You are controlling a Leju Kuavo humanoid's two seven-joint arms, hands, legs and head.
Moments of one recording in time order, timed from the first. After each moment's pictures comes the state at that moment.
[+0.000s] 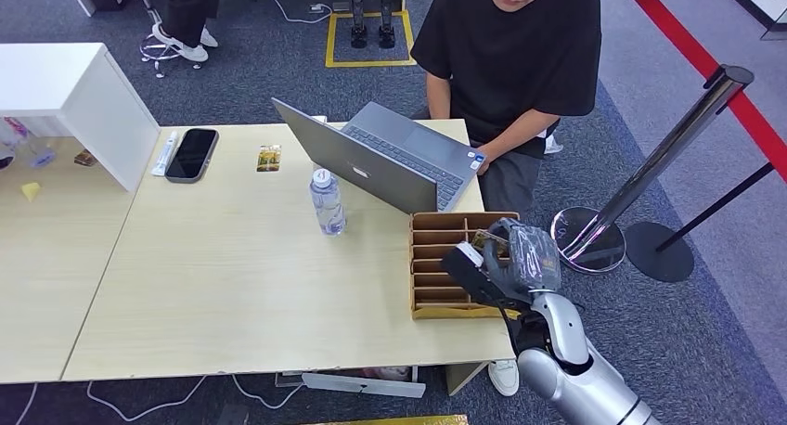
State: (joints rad) left arm -0.14 -0.02 -1.06 -0.25 0.91 0.41 -0.22; right arm -0.24 -0.32 0.64 -1.53 0.79 -0.43 0.44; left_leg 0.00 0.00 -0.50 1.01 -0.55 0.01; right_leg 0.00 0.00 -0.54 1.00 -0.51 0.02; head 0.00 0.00
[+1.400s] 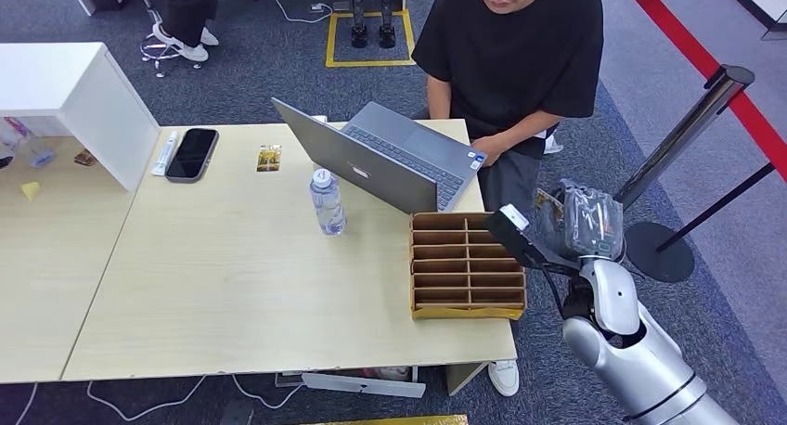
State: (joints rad) left arm -0.15 -0.02 -1.06 -0.25 0.88 0.40 -0.19; right arm -0.31 -0.46 0.54 -1.58 0.95 -0.34 0.55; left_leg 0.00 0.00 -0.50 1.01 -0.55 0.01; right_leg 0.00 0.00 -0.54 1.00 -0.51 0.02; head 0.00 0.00
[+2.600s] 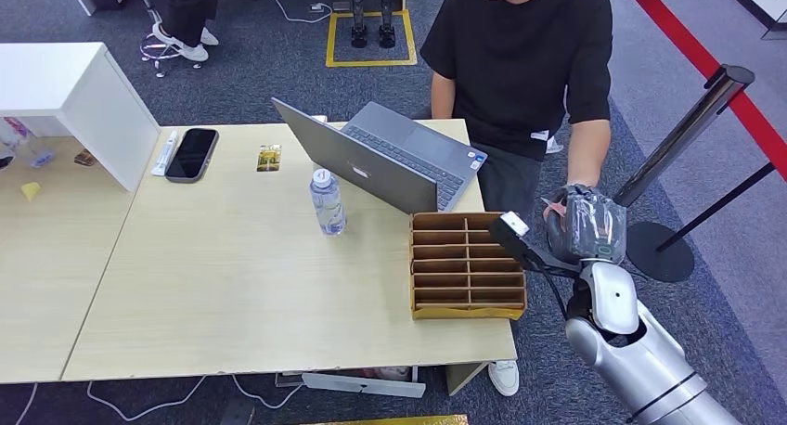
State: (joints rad) left arm -0.16 -0.03 -1.06 -0.25 0.87 0.40 -0.18; right arm -0.31 -0.46 0.54 -1.49 1.03 -0.34 0.54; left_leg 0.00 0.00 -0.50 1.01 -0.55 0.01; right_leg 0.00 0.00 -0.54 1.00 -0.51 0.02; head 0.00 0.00
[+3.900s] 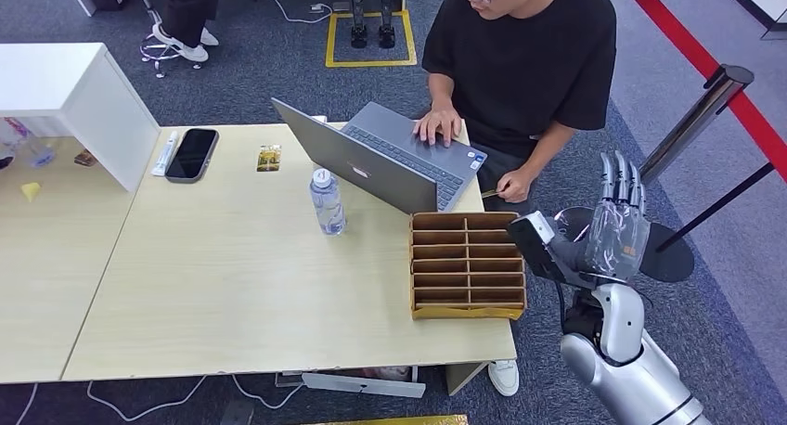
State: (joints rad) left arm -0.15 -0.02 -1.06 -0.25 0.87 0.42 -0.20; right arm -0.22 -0.42 0.48 -1.59 1.00 -0.67 0.55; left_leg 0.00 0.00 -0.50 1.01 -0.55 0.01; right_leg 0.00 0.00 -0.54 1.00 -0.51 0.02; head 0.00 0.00
